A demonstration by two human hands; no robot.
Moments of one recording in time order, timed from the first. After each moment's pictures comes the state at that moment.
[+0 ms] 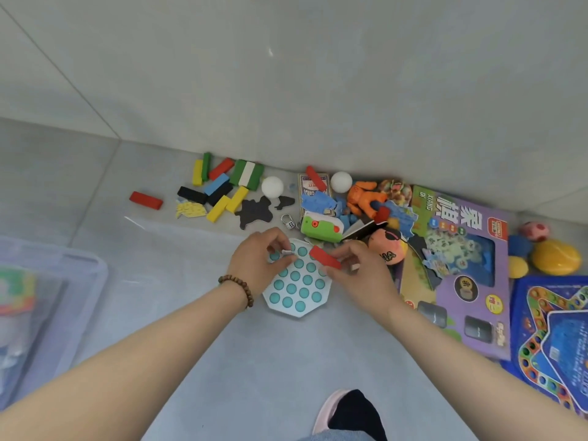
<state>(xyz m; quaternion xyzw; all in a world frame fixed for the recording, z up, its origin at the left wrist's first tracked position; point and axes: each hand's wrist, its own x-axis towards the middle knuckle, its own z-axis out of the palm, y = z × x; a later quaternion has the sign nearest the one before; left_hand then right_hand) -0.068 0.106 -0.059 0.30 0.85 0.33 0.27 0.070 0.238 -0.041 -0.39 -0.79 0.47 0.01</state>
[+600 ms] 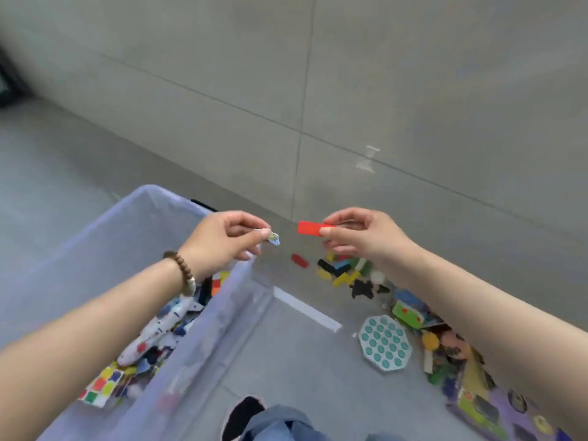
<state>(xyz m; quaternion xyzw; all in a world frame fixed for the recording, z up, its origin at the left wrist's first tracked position) -0.144 -0.153 0.242 0.12 0.78 0.57 0.22 -0.071 0.062 0.266 -0.18 -0.71 0.68 -0.05</state>
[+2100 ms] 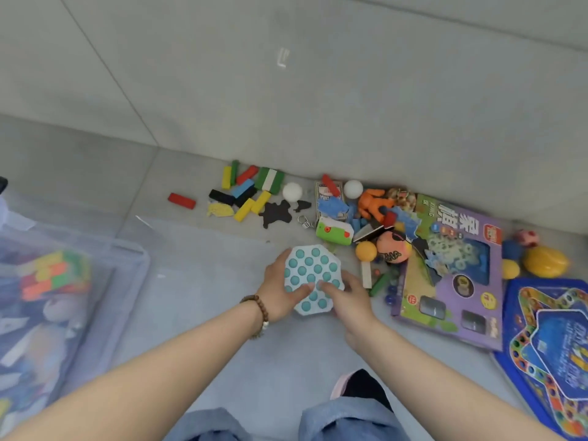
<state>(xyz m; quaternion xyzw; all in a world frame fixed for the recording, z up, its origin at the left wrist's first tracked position) -0.033 0.066 -0.032 0.20 0.78 0.37 0.46 0.073 0.166 -0.047 -0.57 -0.51 0.64 0.05</state>
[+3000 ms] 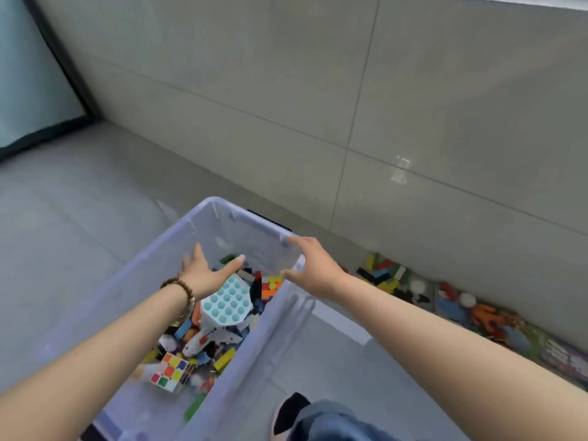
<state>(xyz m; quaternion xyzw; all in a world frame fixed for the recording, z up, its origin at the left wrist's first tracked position) -0.152 -0.279 0.213 -0.11 0.91 0.33 0.22 -0.110 -0.070 0.216 -0.03 -0.90 0.42 -0.14</state>
